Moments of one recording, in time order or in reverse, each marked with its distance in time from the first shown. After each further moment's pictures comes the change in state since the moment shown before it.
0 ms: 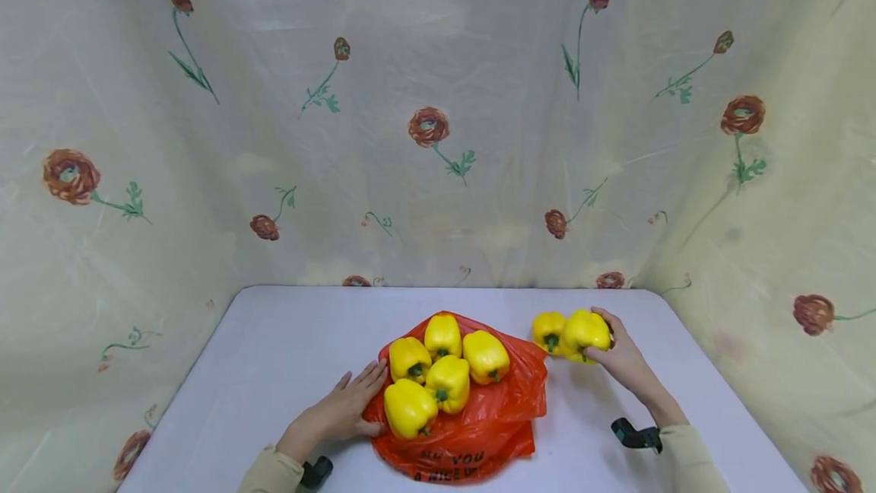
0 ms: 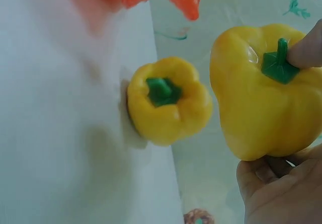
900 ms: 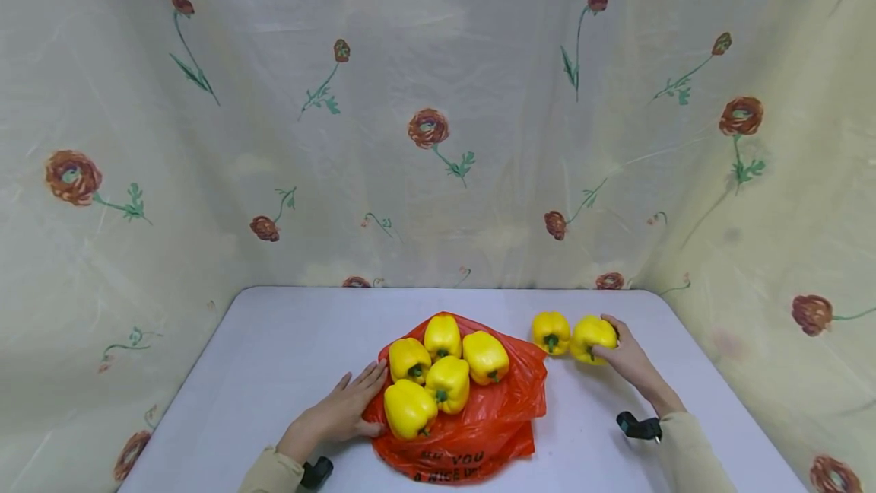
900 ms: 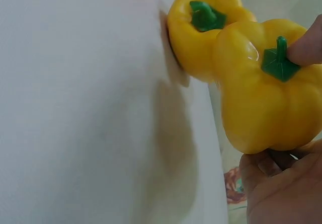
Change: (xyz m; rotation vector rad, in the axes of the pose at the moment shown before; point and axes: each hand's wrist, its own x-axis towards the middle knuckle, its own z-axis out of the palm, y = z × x) left_hand -0.001 0.002 -0.001 -0.010 0.002 -0.007; right_hand 0.025 0.044 -0.011 -0.031 -0.039 0.128
